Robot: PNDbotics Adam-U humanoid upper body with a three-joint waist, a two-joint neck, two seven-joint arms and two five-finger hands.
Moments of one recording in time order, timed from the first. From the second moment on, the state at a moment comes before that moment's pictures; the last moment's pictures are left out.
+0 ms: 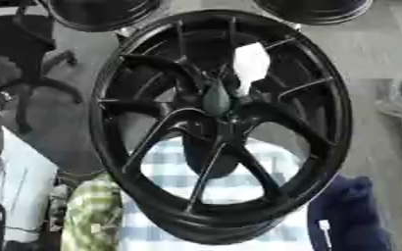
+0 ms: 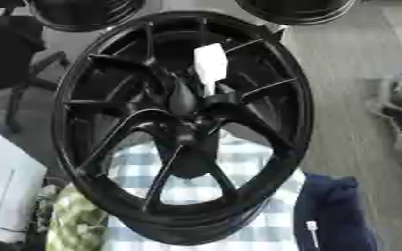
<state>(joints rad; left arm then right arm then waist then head) -0.30 0.20 0.16 -1.69 0.17 0.08 0.09 0.09 -0.30 -0.31 -1.91 -0.35 -0.02 0.13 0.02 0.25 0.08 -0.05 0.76</state>
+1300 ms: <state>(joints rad) -0.26 0.23 0.17 -1.68 0.16 0.08 0.10 -0.10 -1.04 -0.21 -1.91 -0.36 -0.37 0.27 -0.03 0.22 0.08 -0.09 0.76</state>
